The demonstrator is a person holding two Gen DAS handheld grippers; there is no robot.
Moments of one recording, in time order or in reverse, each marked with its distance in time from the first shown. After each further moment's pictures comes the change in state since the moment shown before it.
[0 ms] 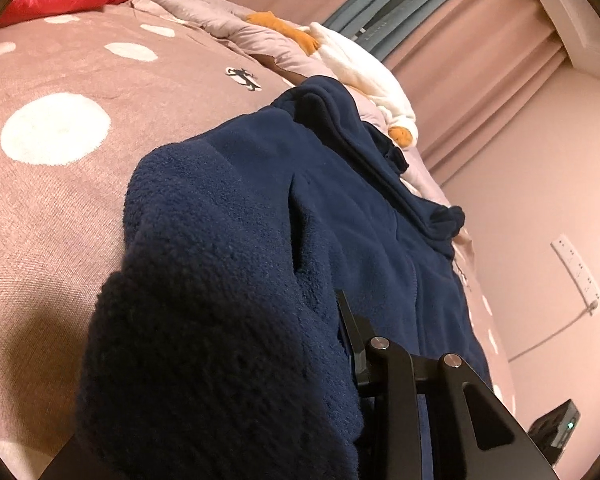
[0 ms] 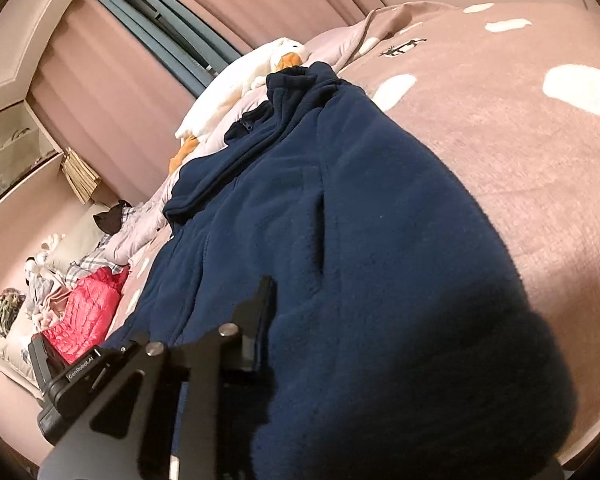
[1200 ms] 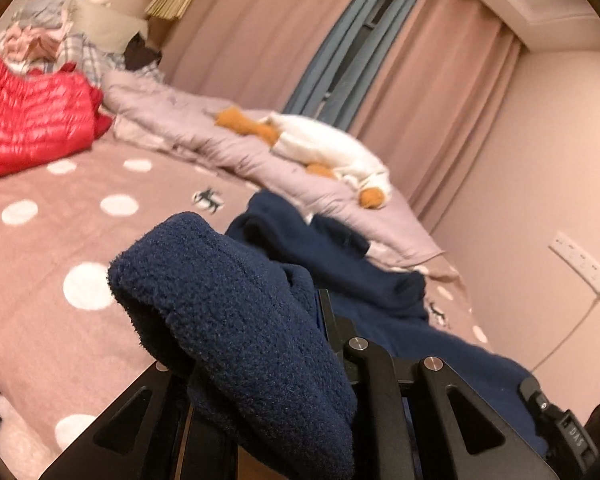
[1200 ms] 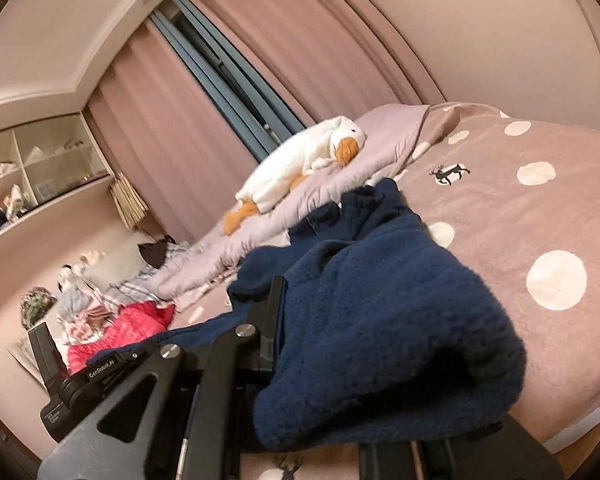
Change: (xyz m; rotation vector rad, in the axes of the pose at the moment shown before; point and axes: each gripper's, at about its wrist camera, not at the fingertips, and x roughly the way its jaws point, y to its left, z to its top) left arm -0.106 -0.109 0.029 0.189 -0.259 0.075; right arm -0.124 0.053 0.066 -0.114 -0.210 0.142
